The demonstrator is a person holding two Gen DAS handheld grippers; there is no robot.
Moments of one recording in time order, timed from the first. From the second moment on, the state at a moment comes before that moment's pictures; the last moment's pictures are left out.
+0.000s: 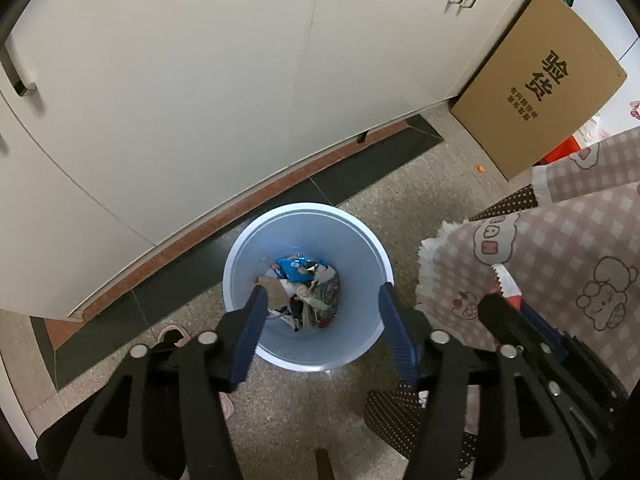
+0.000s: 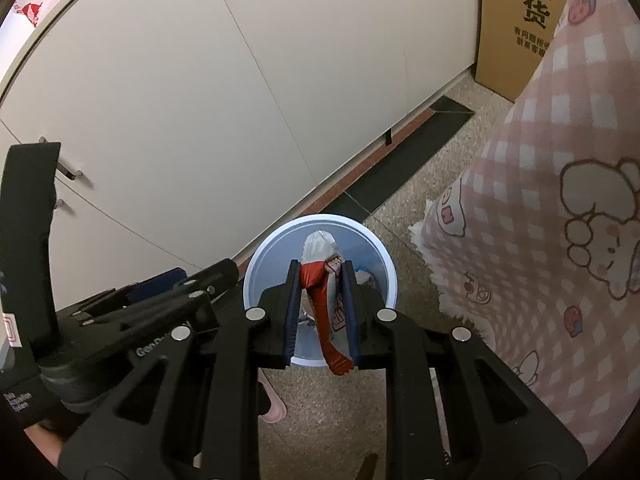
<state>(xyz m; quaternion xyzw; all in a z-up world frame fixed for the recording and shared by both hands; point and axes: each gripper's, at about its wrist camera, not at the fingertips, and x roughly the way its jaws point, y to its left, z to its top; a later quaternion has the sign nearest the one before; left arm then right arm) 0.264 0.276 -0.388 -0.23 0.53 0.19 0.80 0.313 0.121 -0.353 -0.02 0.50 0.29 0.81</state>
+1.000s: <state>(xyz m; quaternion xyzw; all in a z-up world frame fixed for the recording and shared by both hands) 0.238 0.300 -0.401 -0.22 0.54 0.24 0.78 0.318 0.152 -0.378 -0.02 0.51 0.30 0.81</state>
